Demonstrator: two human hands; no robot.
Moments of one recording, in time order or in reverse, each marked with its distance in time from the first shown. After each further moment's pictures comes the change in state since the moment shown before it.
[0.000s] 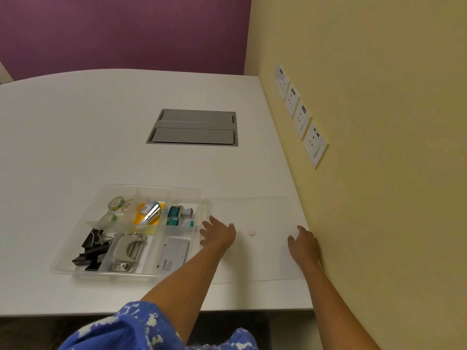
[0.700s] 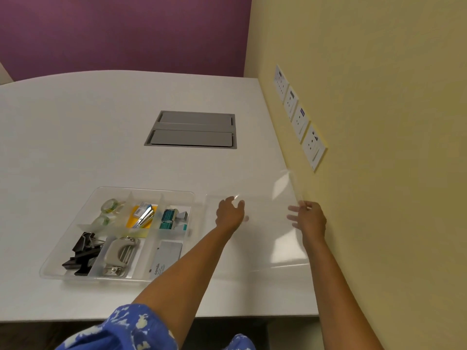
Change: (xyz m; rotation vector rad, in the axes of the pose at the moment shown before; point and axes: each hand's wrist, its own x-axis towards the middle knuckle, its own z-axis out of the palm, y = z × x) left_hand 0.001 0.051 -0.016 -0.379 0.014 0.287; right_hand 0.001 -0.062 -0.070 0.809 0.154 0.144
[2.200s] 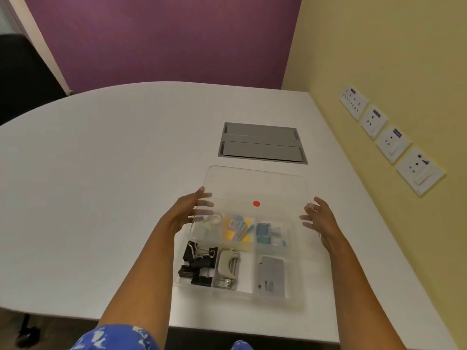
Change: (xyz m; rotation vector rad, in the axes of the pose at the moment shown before) left_hand 0.063 -0.121 -0.367 -0.342 -0.195 -0.079; right_hand -0.090 -0.039 0.199 0.084 -0.378 -0.029
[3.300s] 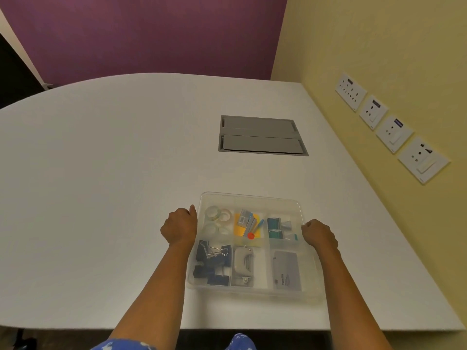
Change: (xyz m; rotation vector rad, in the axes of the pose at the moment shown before) left_hand 0.010 -0.052 -0.011 0.853 0.678 0.025; right_hand -0.030 0.031 0.047 -0.974 0.134 0.208
